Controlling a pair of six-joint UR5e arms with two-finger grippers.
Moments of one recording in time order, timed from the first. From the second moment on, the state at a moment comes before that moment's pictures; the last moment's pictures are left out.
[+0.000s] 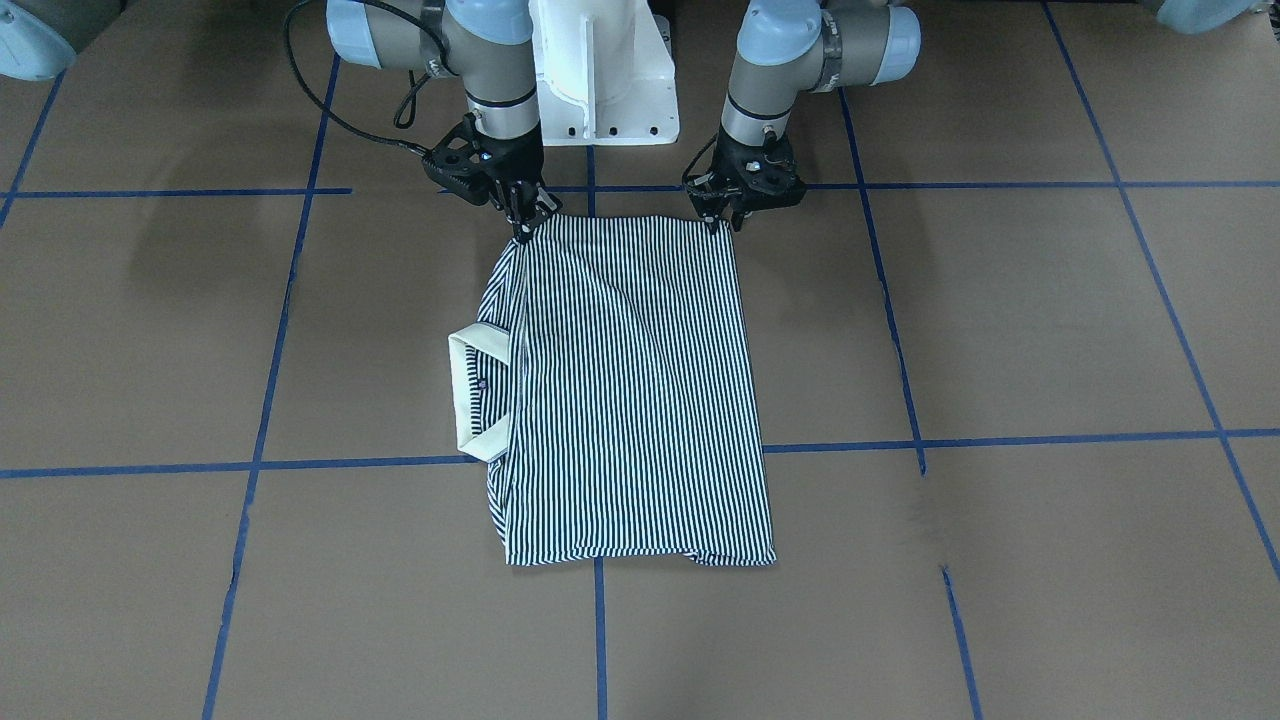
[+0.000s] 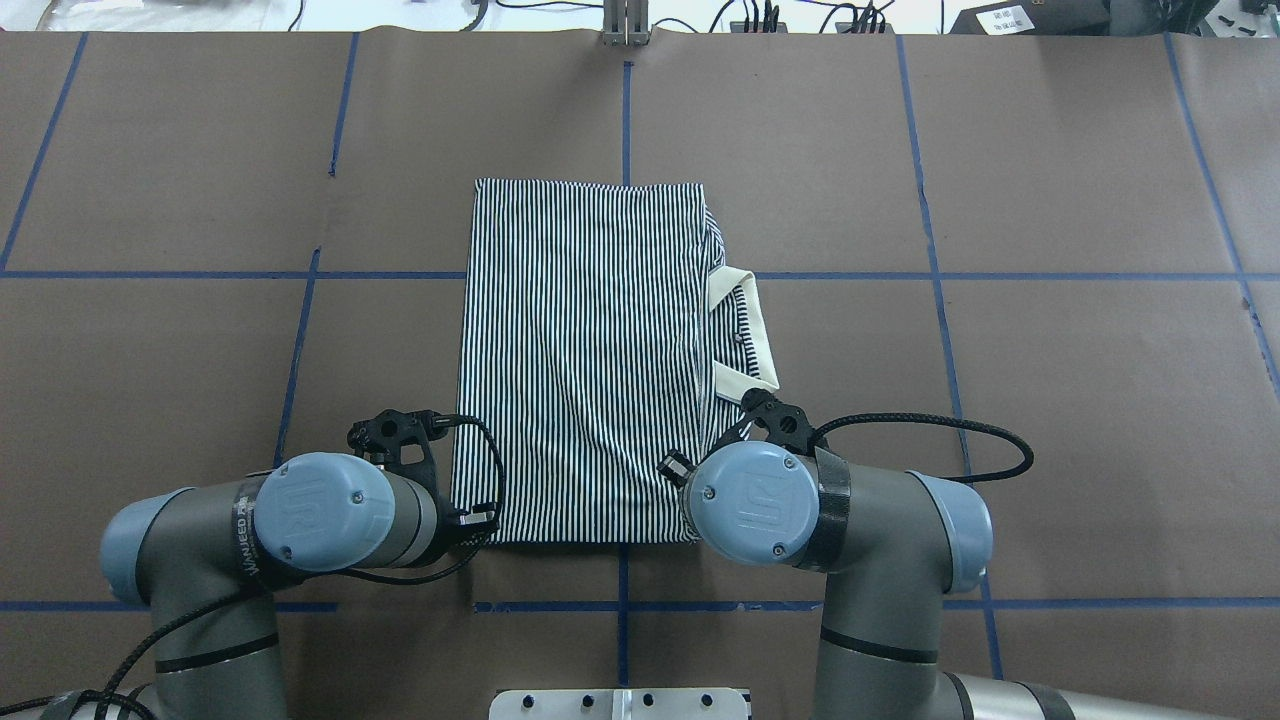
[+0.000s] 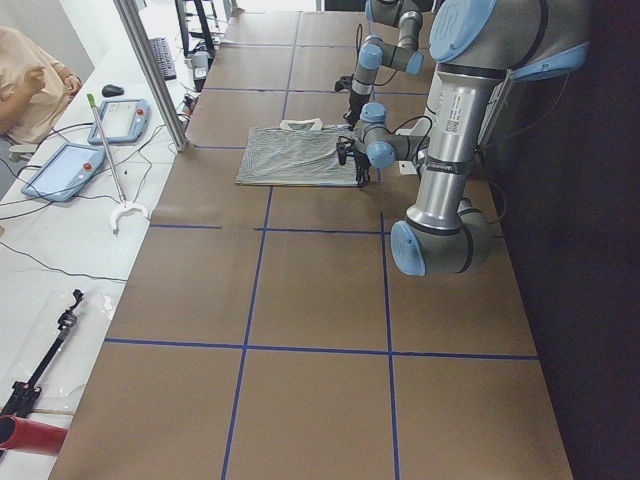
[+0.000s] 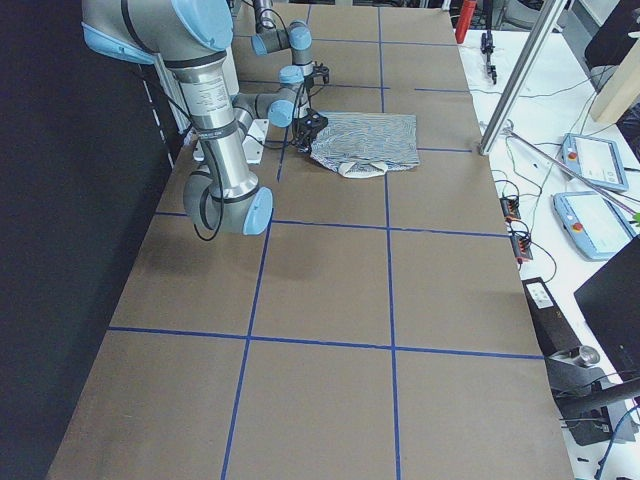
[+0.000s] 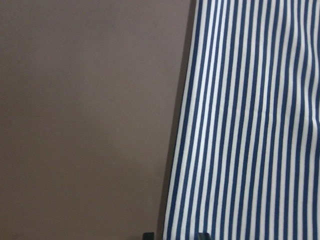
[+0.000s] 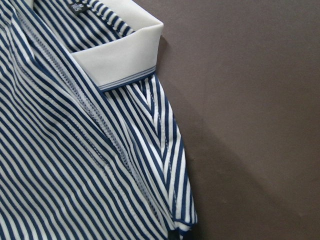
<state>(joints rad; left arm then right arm) -0.29 -1.90 -1.90 -1.75 -1.70 -1.55 0.26 -1.05 1.85 -1.59 1.58 2.09</state>
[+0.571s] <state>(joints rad) -0.29 -1.90 -1.92 -1.75 -1.71 -1.55 0.26 -1.05 1.85 -1.59 1.58 2.09</state>
